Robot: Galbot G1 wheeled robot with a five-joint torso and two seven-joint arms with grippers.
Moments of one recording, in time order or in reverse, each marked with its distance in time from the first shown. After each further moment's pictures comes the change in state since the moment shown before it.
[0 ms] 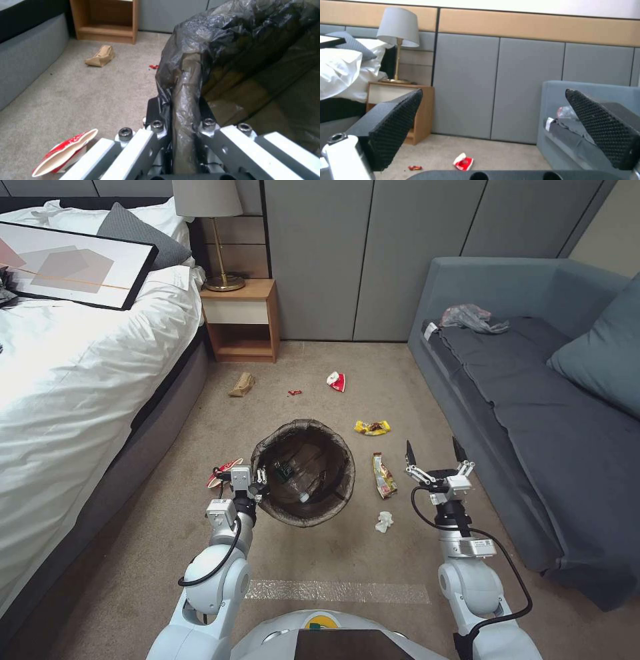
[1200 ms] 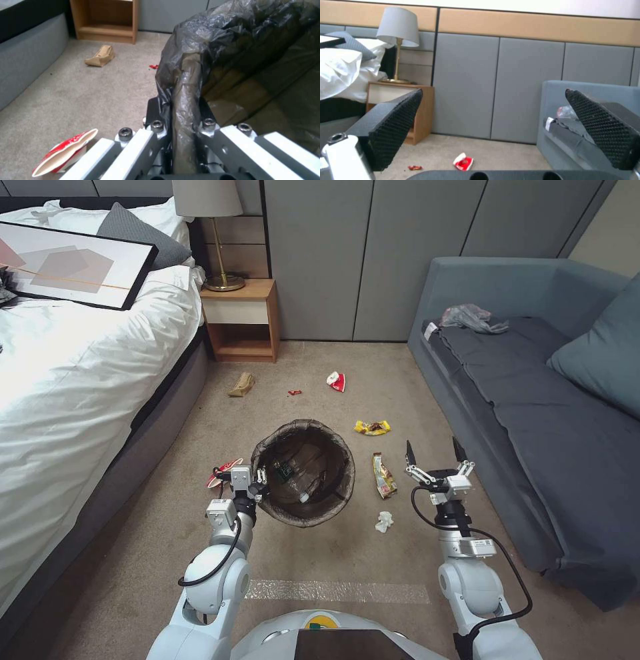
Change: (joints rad) left arm 0.000 0.000 0.000 0.000 0.000 0.001 0.000; right arm 0.000 0.000 0.000 0.001 0.000 -0.002 0.001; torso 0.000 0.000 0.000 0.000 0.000
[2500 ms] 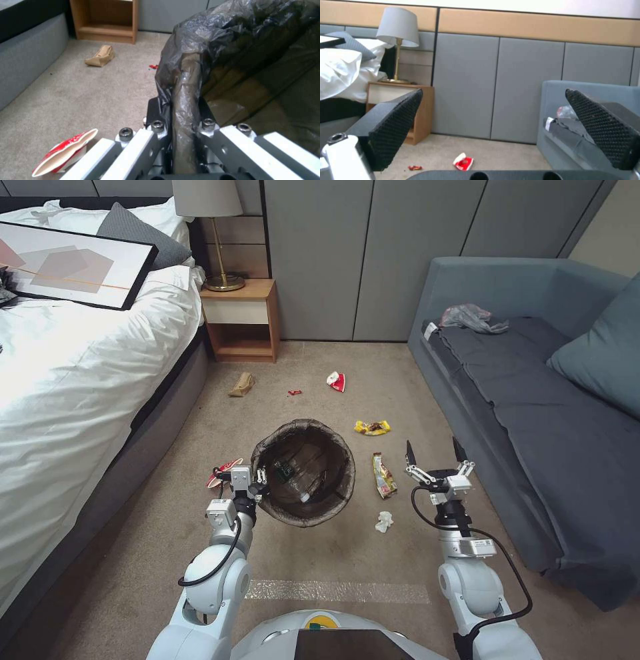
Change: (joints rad) left arm 0.000 0.000 0.000 0.000 0.000 0.000 0.000; right arm 0.000 0.000 0.000 0.000 0.001 0.000 0.000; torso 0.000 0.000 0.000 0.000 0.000
